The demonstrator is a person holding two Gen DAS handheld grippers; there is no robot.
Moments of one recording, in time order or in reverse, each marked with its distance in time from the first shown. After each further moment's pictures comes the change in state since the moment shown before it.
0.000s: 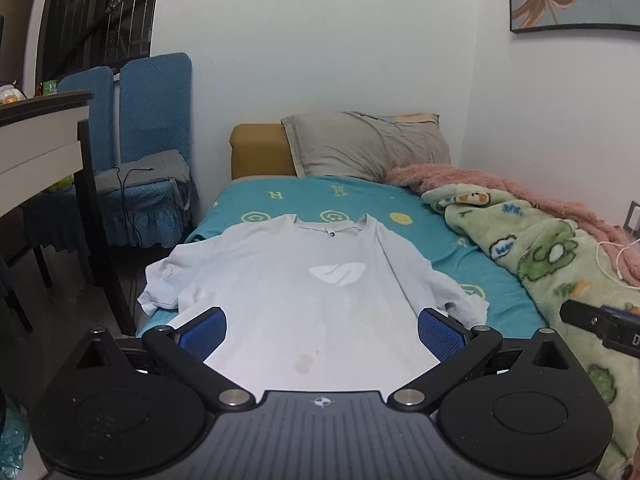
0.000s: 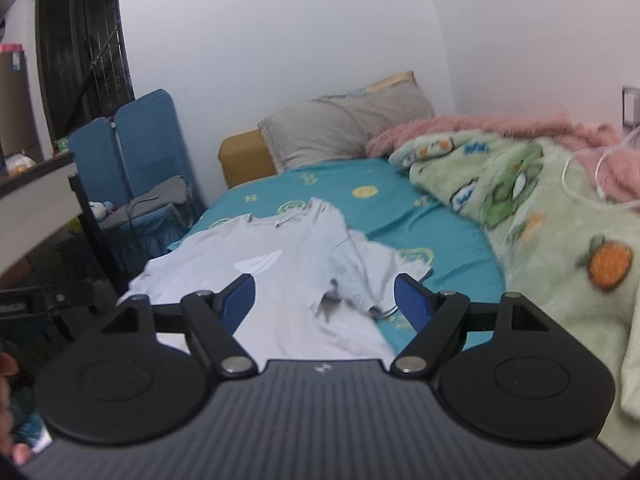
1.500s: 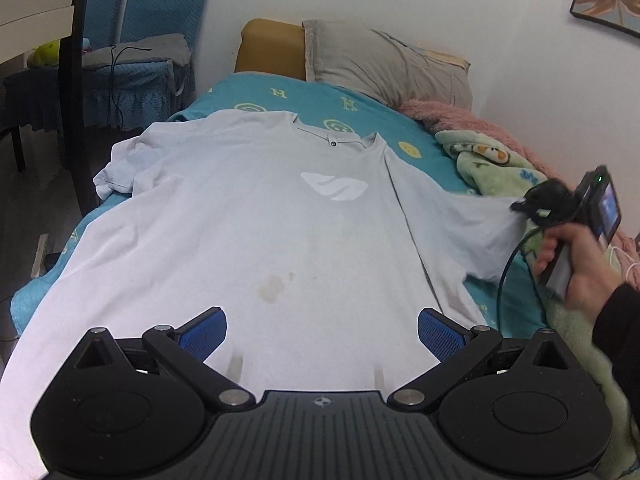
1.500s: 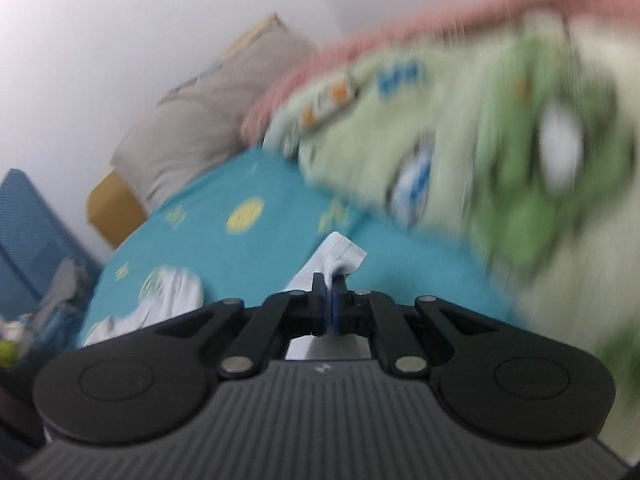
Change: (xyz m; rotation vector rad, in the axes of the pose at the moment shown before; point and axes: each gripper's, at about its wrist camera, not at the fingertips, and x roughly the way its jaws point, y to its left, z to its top) left arm 0.087 0.024 -0.034 -0.227 0.259 -0.081; right arm 0.303 -0.153 0.074 0.377 0.092 -0.219
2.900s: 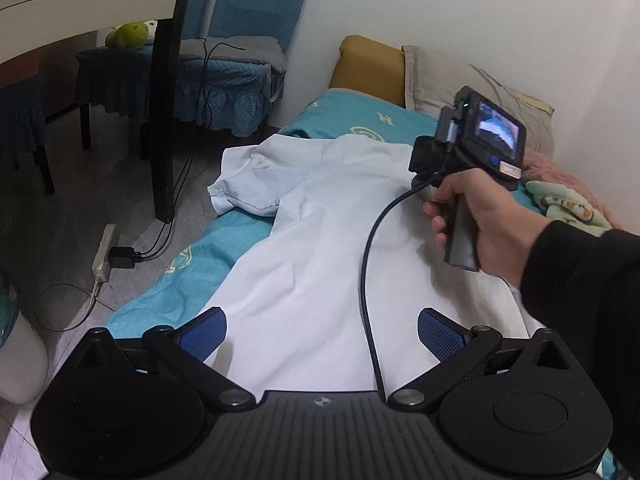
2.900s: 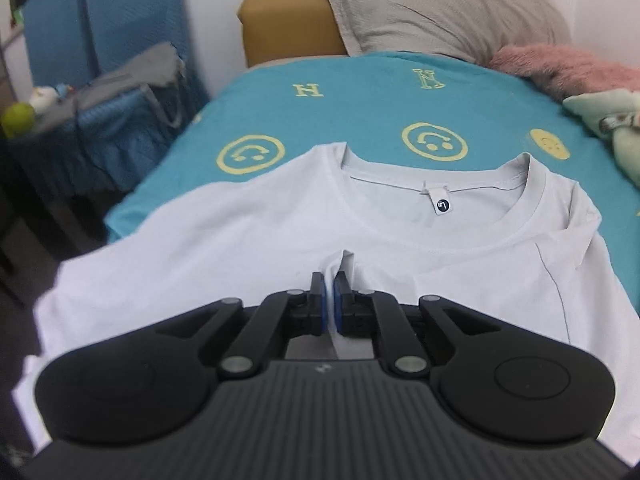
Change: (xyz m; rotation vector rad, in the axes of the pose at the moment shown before) left arm 0.001 0.124 0.032 -0.131 -0.046 0.164; right arm 0.083 0.342 -0.170 -0.537 0.256 0.133
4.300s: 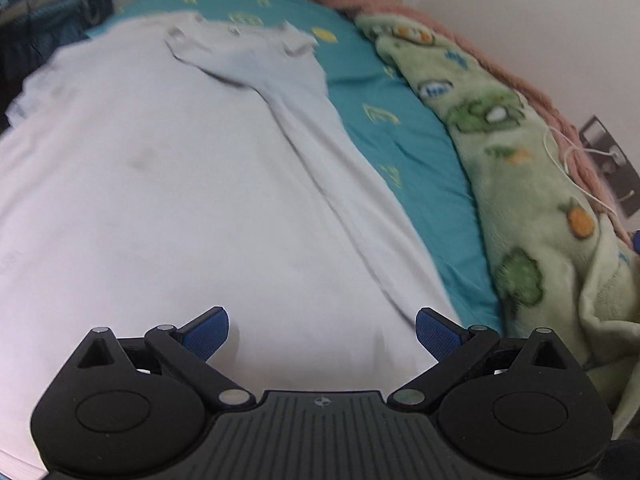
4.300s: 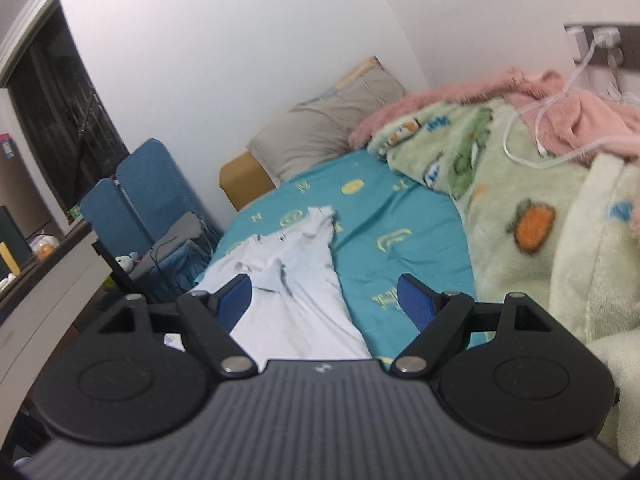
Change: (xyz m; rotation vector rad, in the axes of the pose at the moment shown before) left arm -0.028 -0.194 -0.120 0.246 0.402 -0.321; right arm -0.476 -0.276 -0.232 0.414 -0.315 0.140
